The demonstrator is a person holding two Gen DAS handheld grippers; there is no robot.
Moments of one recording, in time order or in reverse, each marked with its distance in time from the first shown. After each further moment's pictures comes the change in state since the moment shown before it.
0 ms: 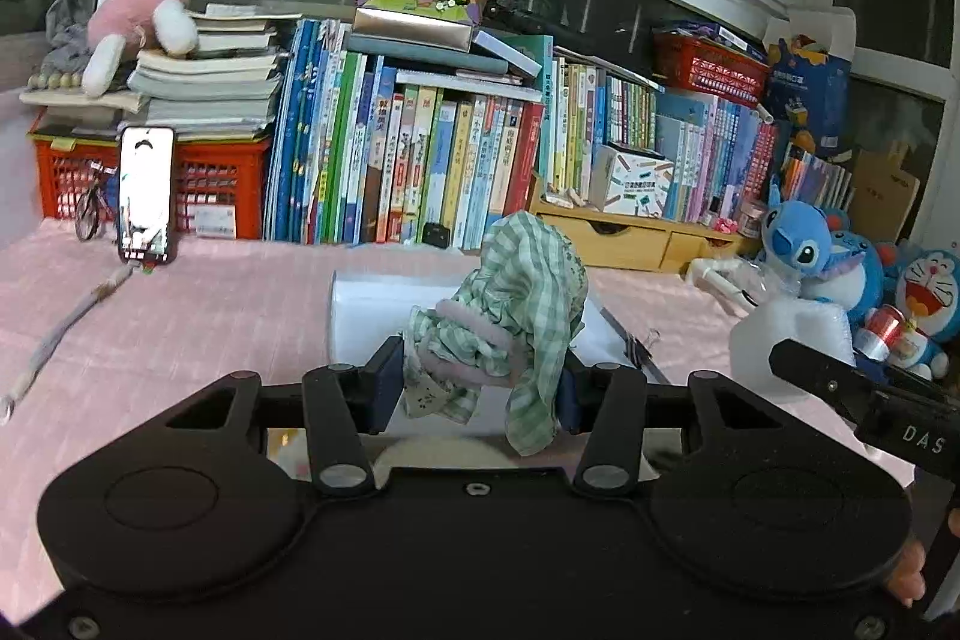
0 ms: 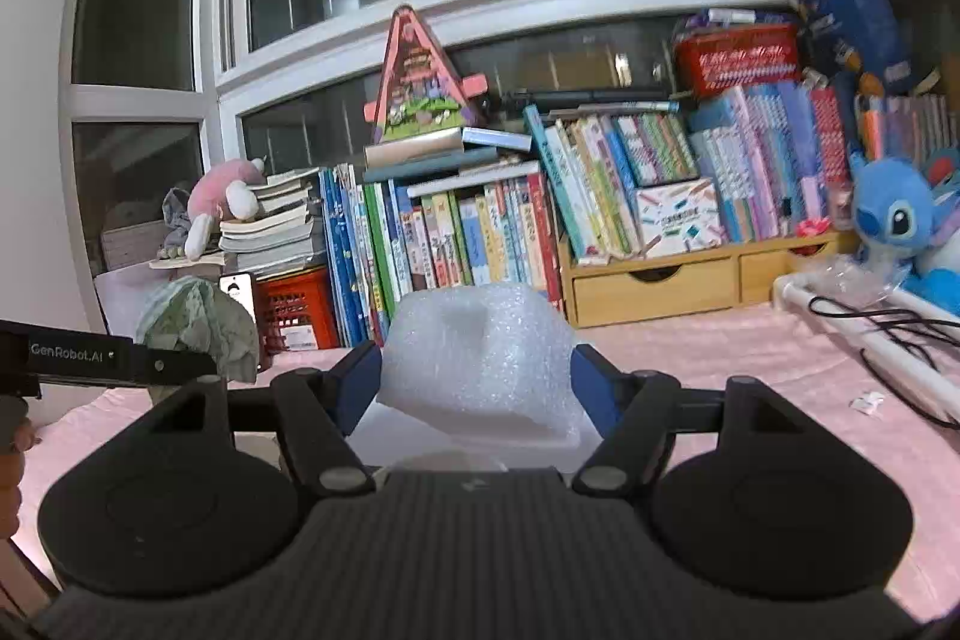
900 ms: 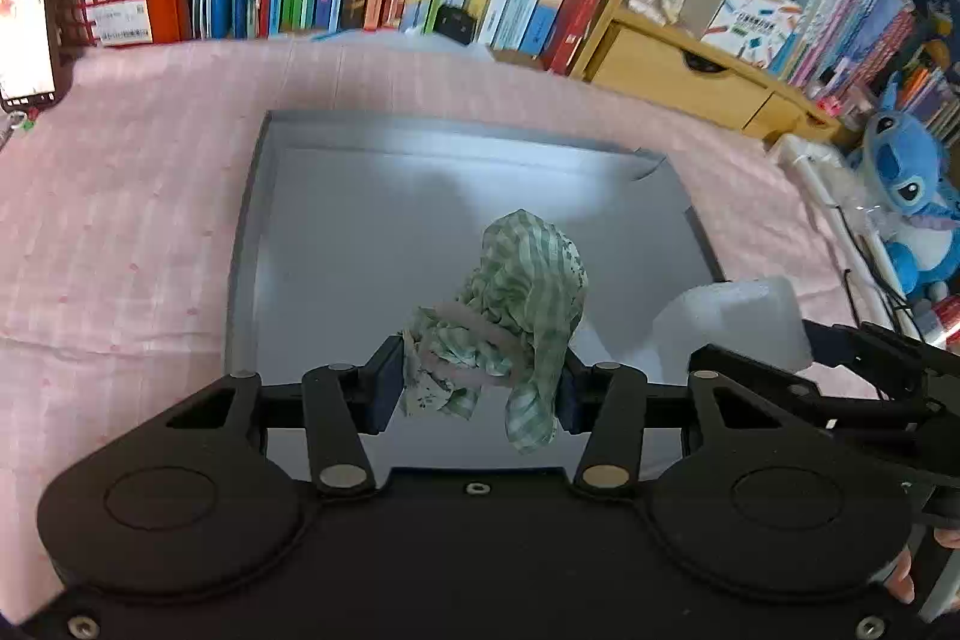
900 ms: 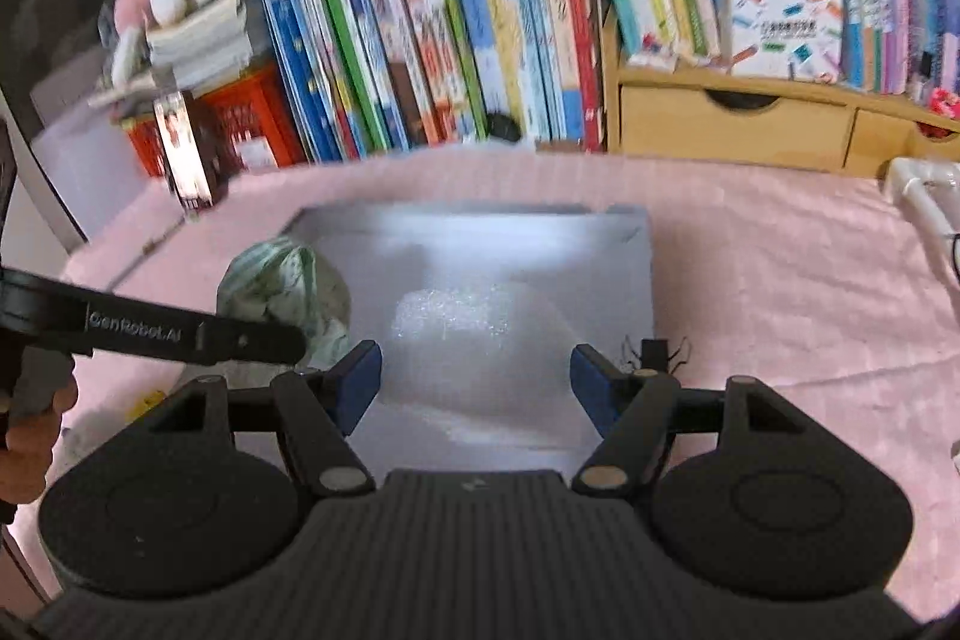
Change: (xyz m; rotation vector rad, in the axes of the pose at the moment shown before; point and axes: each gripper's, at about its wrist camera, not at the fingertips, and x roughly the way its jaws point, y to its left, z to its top) left arm 0.240 0.021 0.041 -0.140 0.561 0.020; right arm 0.204 -0.034 0.030 -0.024 0.598 0.046
